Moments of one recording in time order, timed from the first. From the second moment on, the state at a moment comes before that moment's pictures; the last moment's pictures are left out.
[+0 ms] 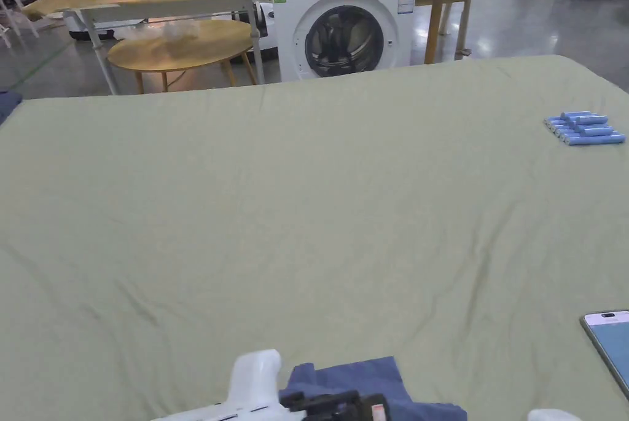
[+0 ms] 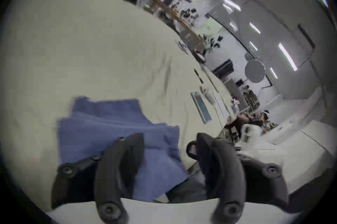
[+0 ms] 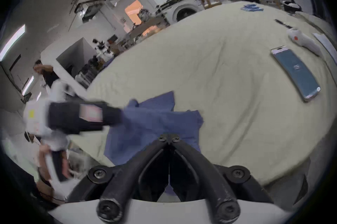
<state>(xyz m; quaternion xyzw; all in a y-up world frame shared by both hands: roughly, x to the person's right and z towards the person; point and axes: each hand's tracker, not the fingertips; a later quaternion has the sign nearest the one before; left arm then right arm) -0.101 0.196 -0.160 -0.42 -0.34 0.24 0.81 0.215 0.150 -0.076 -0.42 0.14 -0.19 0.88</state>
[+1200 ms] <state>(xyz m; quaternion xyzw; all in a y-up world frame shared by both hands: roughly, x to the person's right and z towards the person) -0.487 0.208 -0.163 -0.45 0.00 0.29 0.84 0.226 0.155 -0.102 -0.43 0.15 -0.25 0.86</state>
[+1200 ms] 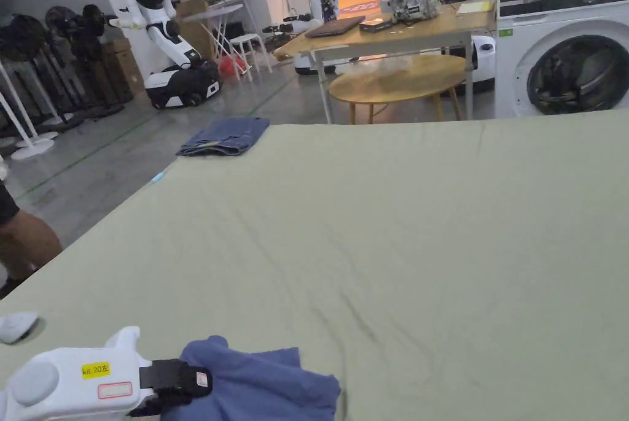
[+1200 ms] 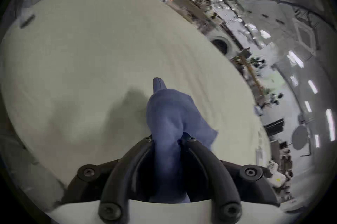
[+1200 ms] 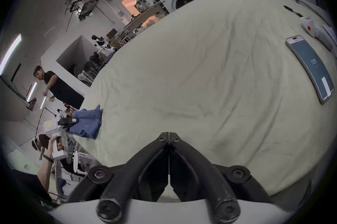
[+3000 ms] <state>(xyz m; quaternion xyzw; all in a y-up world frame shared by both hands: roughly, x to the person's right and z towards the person) -0.184 0.367 -0.099 -0.01 -0.04 0.00 1.00 0.210 0.316 -0.114 -0.05 0.04 0.00 1.00</state>
